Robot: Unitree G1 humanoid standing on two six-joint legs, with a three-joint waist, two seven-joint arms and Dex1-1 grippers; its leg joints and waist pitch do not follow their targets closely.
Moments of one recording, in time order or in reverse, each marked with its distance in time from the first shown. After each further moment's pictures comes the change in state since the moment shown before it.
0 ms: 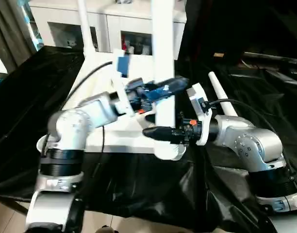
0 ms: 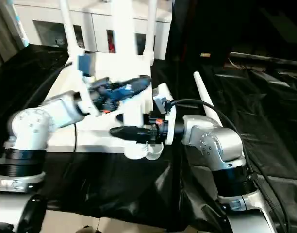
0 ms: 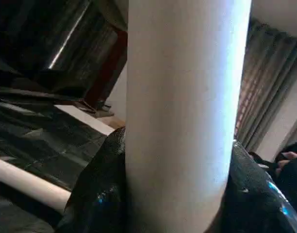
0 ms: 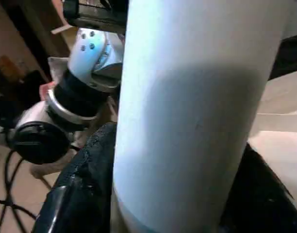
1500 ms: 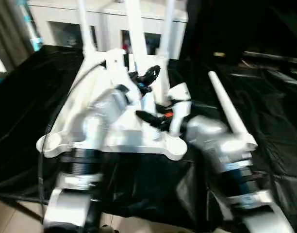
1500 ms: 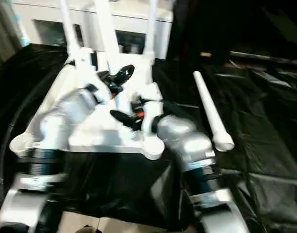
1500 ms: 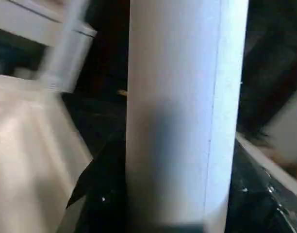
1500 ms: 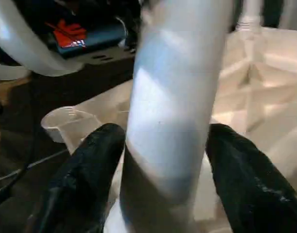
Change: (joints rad) left arm -0.025 -0.113 0.019 0.076 0.303 -0.201 0.518; right arm -0.029 0.165 0.006 0.169 -0.236 -0.204 -0.409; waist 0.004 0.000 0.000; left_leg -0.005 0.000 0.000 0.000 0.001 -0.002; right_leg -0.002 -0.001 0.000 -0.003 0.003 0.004
